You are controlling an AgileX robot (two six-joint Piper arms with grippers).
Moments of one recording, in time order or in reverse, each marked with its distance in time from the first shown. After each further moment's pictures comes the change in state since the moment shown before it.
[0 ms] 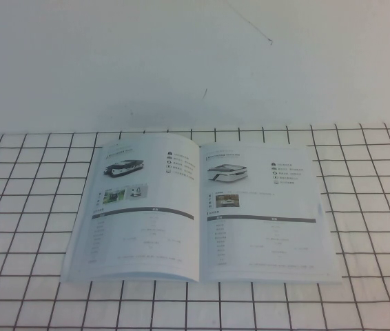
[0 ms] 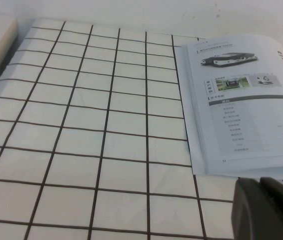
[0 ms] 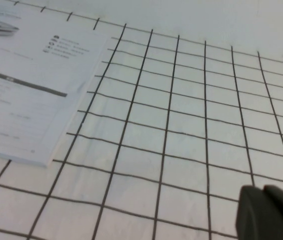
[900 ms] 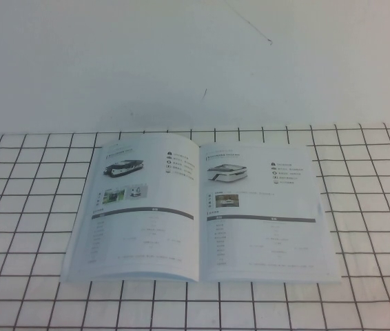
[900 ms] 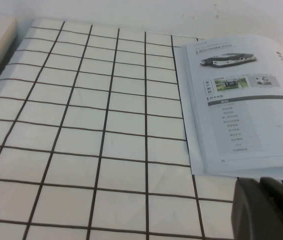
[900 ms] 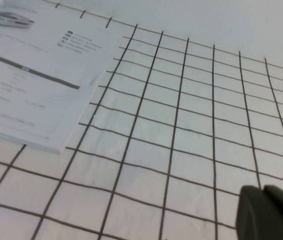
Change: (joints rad) right arm -0.002 -0.176 0.002 0.027 0.162 -0.067; left arm 0.000 -0.002 0.000 -0.003 0.002 0.000
